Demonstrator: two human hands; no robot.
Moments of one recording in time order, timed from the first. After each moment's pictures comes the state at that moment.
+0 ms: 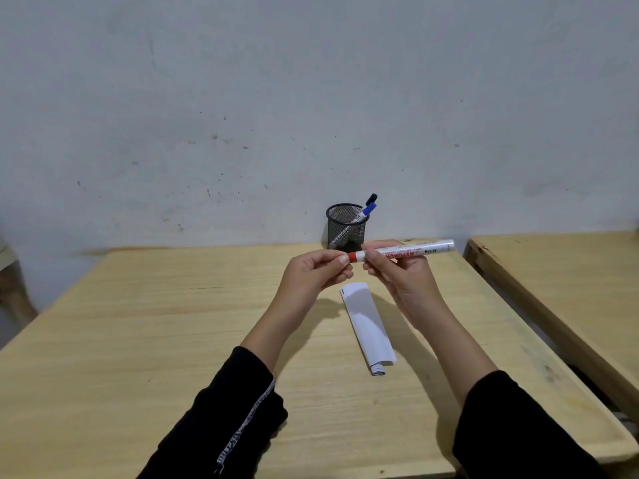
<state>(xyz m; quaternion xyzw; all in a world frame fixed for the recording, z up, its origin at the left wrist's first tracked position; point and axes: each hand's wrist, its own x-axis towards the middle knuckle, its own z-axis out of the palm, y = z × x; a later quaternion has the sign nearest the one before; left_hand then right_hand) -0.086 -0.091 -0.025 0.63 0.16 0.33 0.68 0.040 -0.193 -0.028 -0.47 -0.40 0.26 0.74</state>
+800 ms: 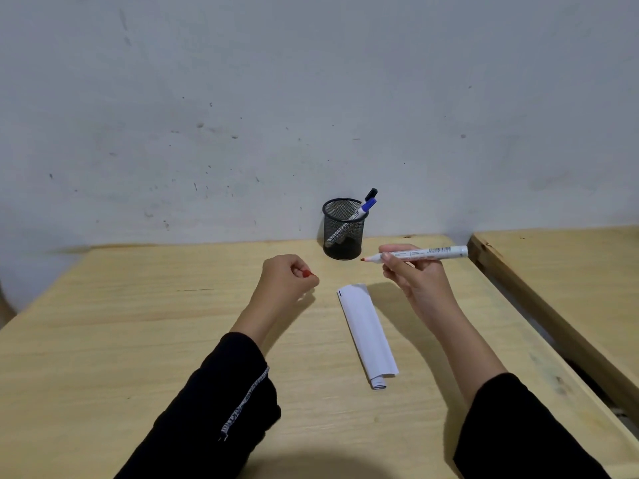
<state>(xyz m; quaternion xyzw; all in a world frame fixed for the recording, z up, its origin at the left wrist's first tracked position) -0.074 -0.024 -0.068 0.77 0.38 0.30 0.42 0.075 -0.175 -0.056 -0.54 -0.32 0.26 0.73</state>
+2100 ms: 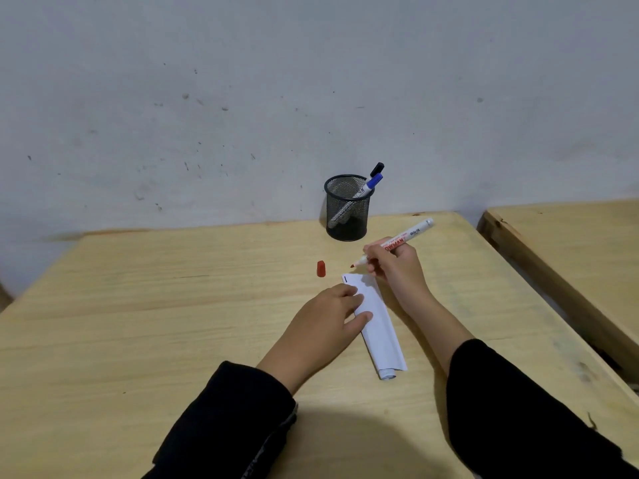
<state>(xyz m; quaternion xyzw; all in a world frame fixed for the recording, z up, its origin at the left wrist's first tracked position) -0.079 -0.088 -0.101 0.94 0.21 0.15 0.23 0.073 -0.128 -0.092 -0.64 -0.27 0.25 0.68</state>
